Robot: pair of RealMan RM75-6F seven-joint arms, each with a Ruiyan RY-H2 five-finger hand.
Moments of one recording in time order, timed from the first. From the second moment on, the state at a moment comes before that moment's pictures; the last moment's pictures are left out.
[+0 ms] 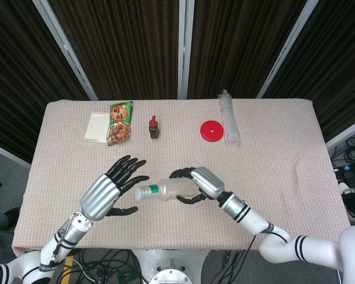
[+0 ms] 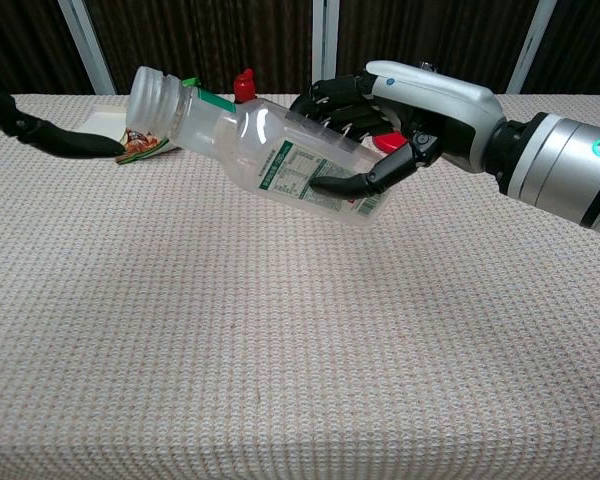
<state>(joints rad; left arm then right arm) -0.52 -1.36 -0.05 -1.76 1.80 1.41 0.02 0.79 -1.55 0.09 -1.46 -1.57 1.04 0.56</state>
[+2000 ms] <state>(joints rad) -0.48 -1.36 -0.08 -1.71 1.77 1.46 -0.03 0.78 -1.51 0.08 -1.46 -1.59 1.07 0.56</state>
